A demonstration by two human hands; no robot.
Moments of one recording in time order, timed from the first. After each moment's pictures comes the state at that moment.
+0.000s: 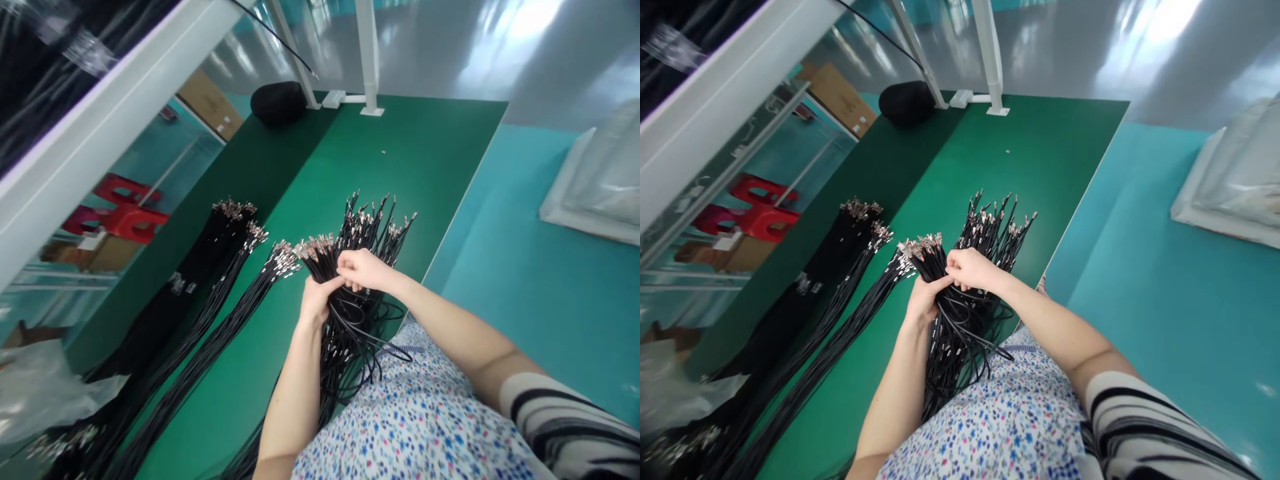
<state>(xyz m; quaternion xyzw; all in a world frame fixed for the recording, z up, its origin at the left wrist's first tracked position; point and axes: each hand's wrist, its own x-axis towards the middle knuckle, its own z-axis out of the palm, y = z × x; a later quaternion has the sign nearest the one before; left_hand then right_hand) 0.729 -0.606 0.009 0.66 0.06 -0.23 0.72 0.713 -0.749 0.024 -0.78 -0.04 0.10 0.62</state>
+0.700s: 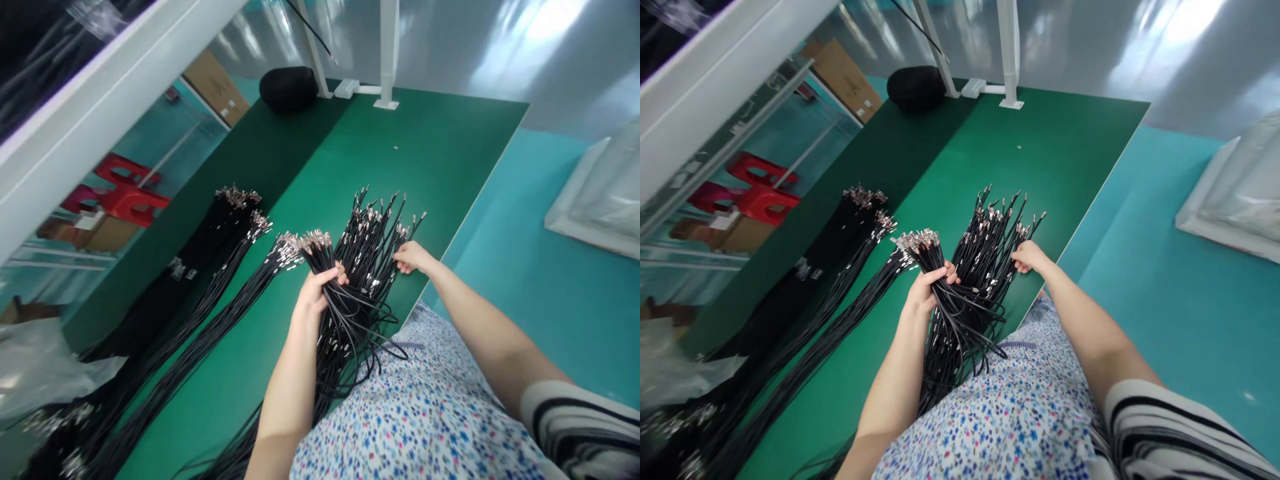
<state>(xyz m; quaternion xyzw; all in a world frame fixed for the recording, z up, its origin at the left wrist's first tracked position) 0.743 -0.591 0.006 0.47 0.03 -0.37 0.80 0.727 -0.833 -0.101 -0.77 0.30 0.22 0.52</state>
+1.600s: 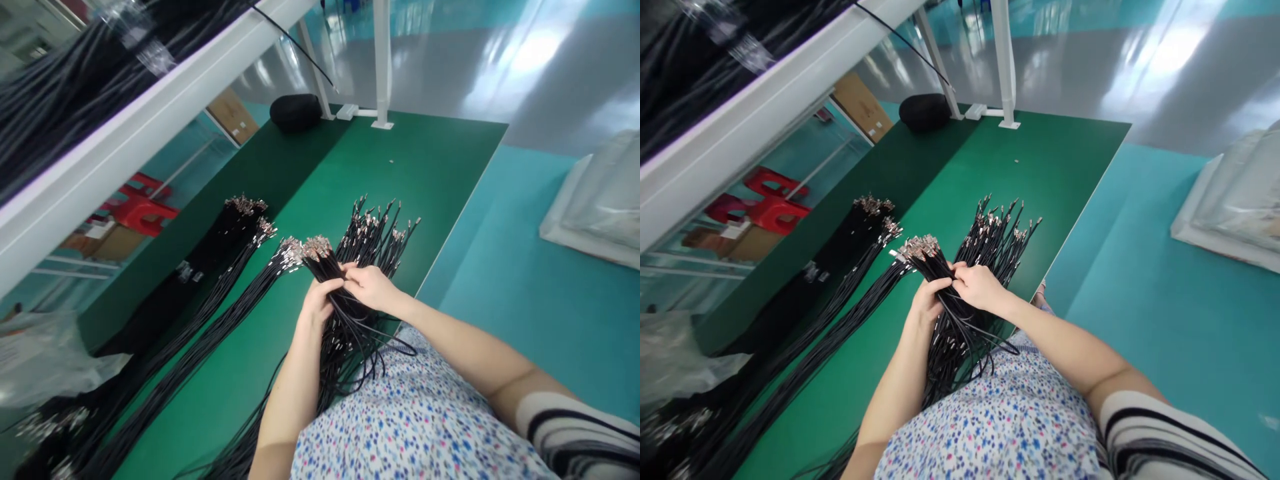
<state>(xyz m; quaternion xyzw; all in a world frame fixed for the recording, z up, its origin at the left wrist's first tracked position) 0.714 -0.592 0.018 0.51 0.02 -0.32 0.80 0.670 -0.724 0.029 -0.90 -0.06 -0.01 0.44</state>
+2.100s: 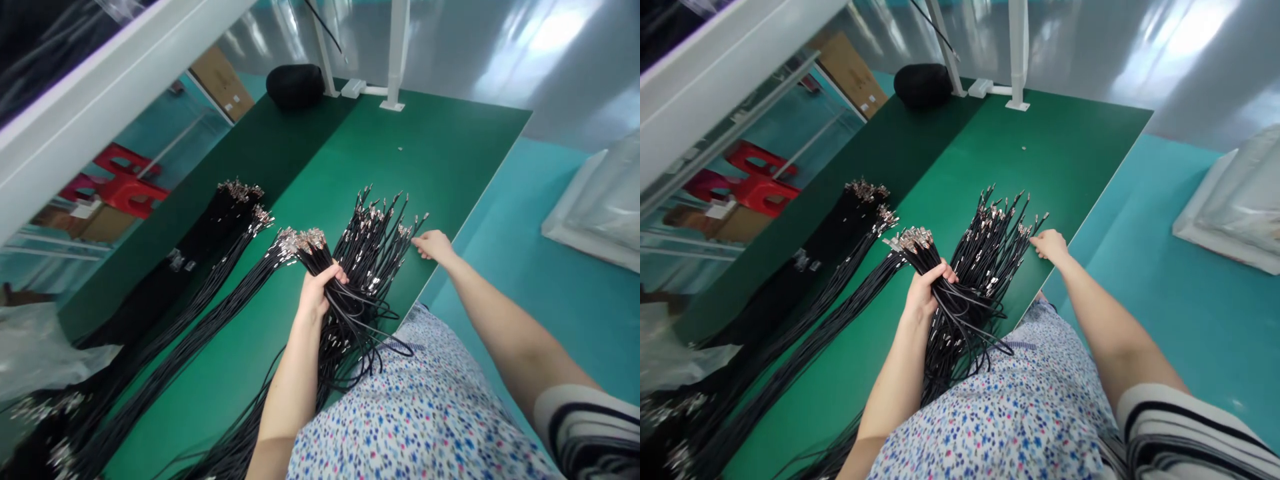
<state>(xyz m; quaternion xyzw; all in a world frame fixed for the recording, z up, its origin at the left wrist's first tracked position) 0.726 -0.593 0.020 0.52 0.04 -0.26 0.81 0.722 -0.874 -0.080 -0.84 0.34 0.15 0.39</state>
